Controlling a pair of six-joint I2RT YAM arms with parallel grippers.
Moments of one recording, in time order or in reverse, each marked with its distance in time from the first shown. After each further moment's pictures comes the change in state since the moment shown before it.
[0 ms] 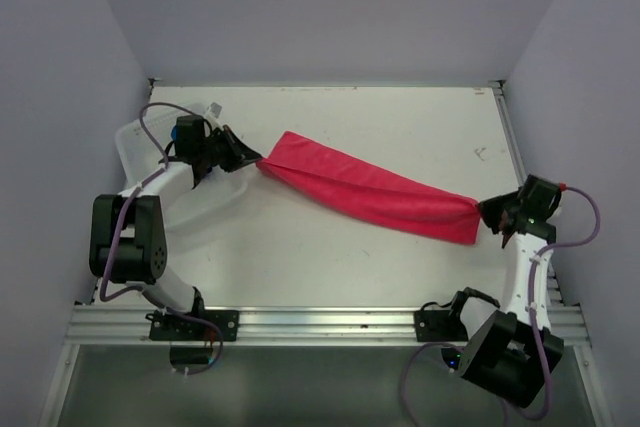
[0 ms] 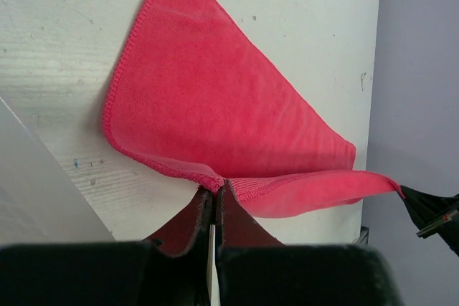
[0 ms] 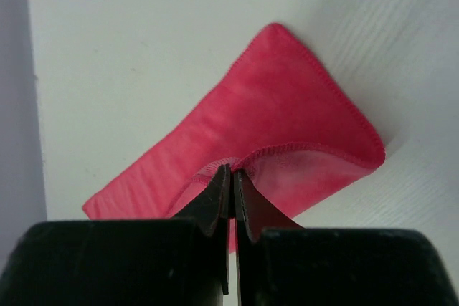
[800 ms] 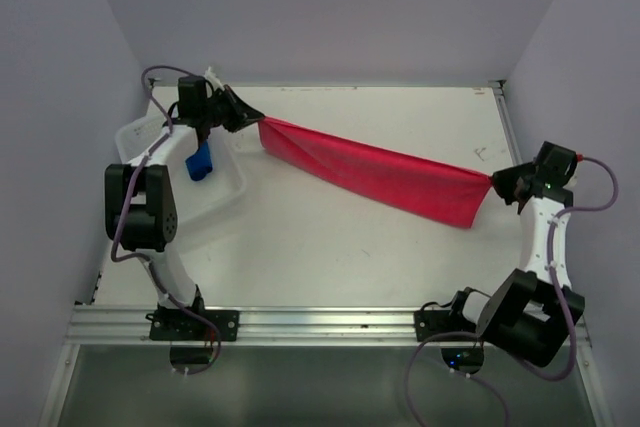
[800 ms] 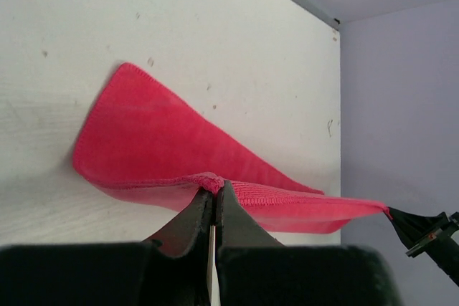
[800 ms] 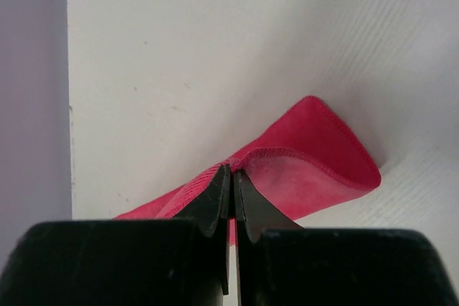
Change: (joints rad) left arm 0.000 0.204 0.338 -0.042 -0.008 -0.047; right arm -0.002 0.204 0.171 -0.008 0.034 0.023
